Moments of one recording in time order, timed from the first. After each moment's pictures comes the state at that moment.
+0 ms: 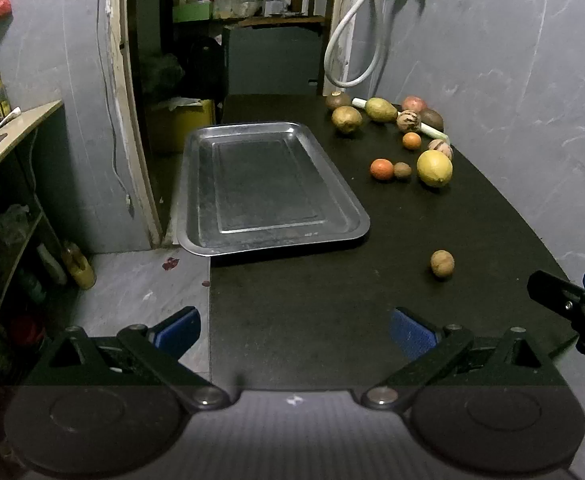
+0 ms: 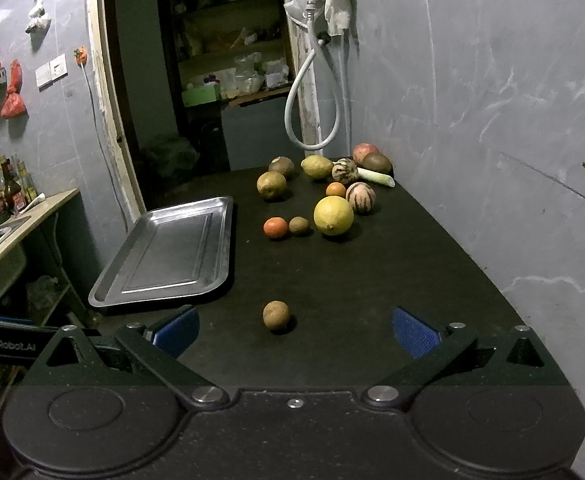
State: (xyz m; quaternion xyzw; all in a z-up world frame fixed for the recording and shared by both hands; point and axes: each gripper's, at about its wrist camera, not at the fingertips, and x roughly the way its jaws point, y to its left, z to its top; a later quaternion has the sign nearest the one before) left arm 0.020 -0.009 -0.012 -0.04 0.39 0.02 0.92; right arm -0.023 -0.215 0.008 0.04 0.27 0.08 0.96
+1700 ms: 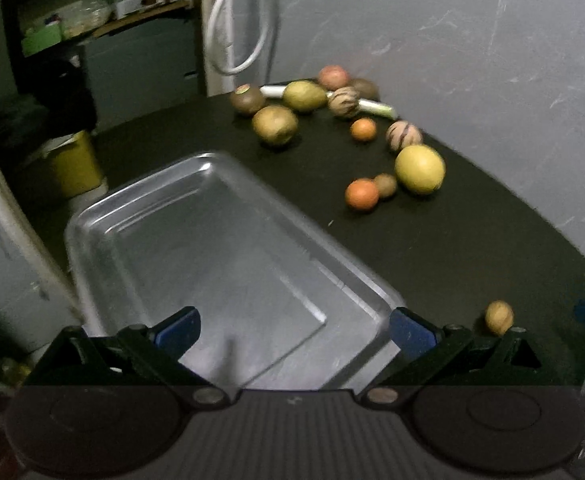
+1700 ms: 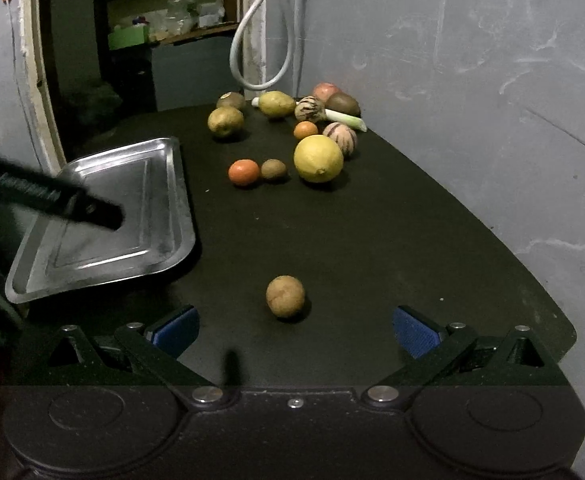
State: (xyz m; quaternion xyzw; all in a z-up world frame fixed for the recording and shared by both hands) left arm 0.208 0.022 -0.035 0.06 0.42 -0.19 0.89; right arm 0.050 -0.132 -0.033 0.00 0.36 -0.05 0.93
